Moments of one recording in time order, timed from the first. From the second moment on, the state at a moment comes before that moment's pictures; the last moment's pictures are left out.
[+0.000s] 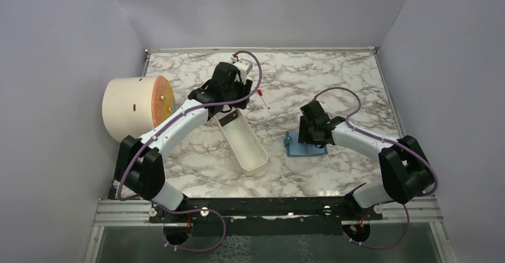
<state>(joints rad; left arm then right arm) -0.54 1.52 1.23 -0.36 0.02 -0.12 0.52 1.45 0.76 -0.40 0.22 0.57</state>
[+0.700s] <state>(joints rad) -0.46 1.51 1.19 -0.42 -0.05 0.13 0.52 1.52 0.79 -0.40 0.22 0.52</state>
